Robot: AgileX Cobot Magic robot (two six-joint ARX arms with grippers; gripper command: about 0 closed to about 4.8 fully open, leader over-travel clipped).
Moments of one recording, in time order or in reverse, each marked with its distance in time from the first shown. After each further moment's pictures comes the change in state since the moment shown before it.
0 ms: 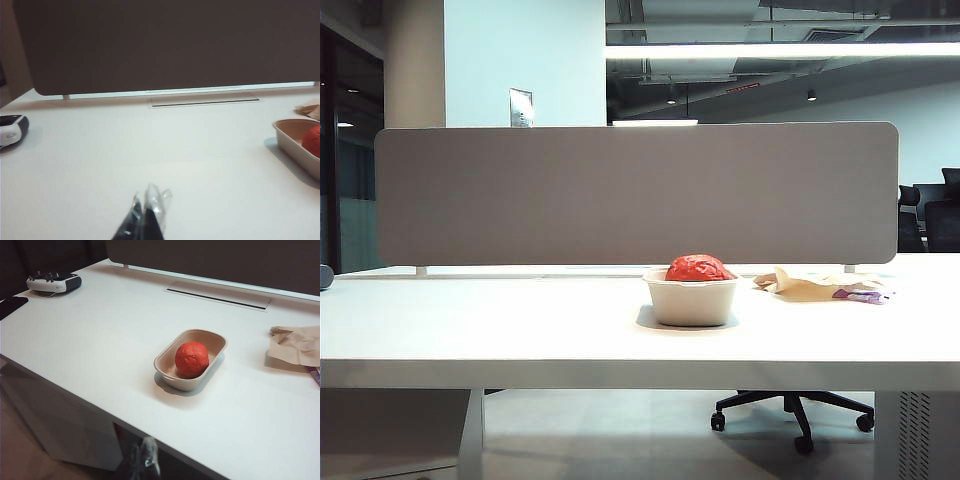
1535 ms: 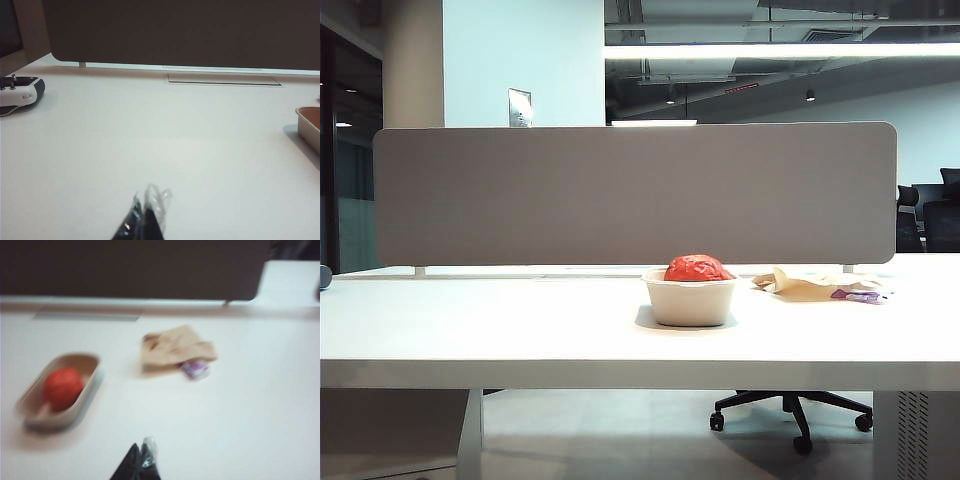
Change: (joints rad) left arm 0.005 0.000 0.000 -0.090 -0.073 -0.067; right arm -0.313 -0.001 -0.121 0.196 0.179 -0.003
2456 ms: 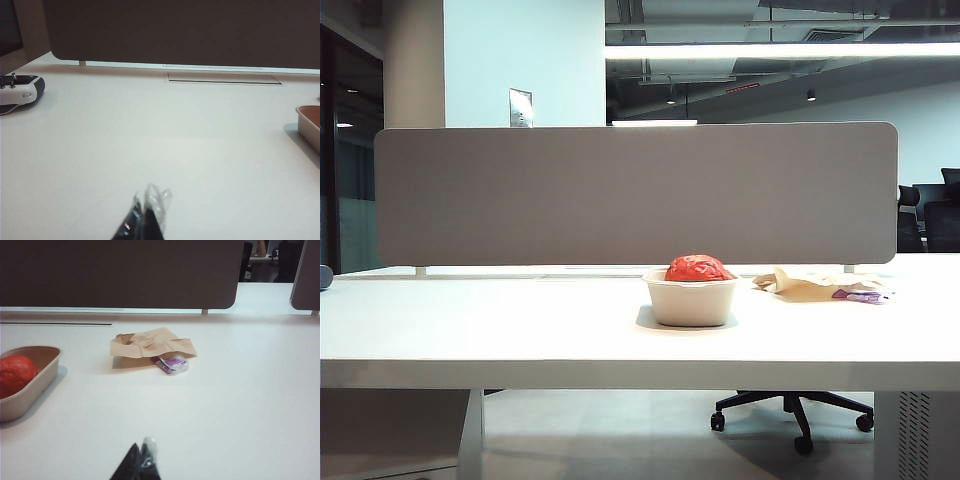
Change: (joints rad) left arm 0.000 0.000 0.000 -0.005 0.002 0.000; right arm -0.417 -0.252 -0.497 0.383 -0.356 -0.081
